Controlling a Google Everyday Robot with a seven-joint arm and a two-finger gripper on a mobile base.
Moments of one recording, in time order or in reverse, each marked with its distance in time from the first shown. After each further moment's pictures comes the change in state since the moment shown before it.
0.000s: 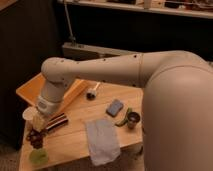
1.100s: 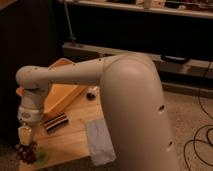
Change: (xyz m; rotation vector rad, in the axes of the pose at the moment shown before) arm -0.013 0.027 0.070 -0.143 0.226 -0.209
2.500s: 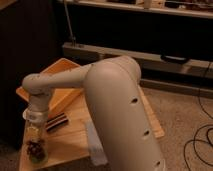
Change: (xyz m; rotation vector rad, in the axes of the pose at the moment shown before) arm 0.008 -0.068 0.030 0.069 0.040 0.106
